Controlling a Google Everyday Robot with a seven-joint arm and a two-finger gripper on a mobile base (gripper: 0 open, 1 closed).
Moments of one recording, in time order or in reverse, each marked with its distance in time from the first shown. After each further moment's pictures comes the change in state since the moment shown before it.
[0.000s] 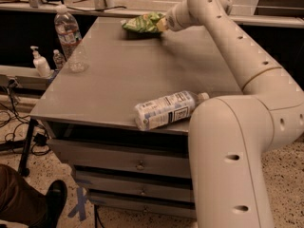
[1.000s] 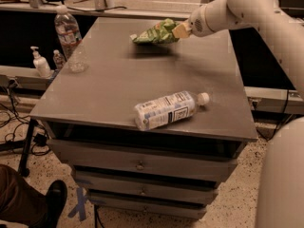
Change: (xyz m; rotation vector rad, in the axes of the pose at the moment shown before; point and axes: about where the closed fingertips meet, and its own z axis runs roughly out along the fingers) arm 0.032 0.031 -0.122 -0.130 0.007 -0.030
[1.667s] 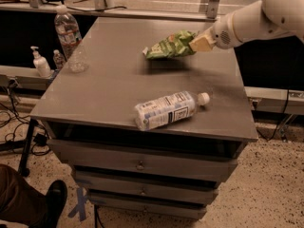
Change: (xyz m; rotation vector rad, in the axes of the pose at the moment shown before) arm 0.048 0.031 -0.076 -0.073 0.051 -0.088
